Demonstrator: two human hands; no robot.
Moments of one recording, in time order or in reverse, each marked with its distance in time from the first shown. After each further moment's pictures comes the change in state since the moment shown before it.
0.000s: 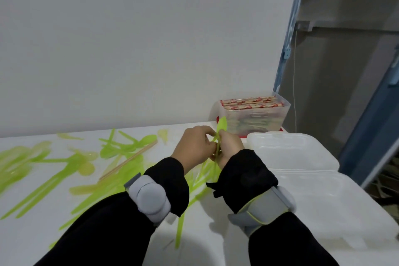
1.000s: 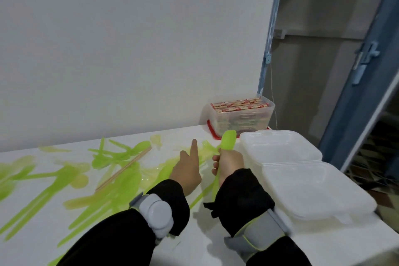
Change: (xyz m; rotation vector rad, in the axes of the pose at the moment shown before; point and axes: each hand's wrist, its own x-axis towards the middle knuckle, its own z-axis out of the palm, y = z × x) left_hand -0.026 -0.052 0.027 0.236 -0.264 -0.091; right_hand -0.026 0.028 -0.008 -0.045 0.172 -0.073
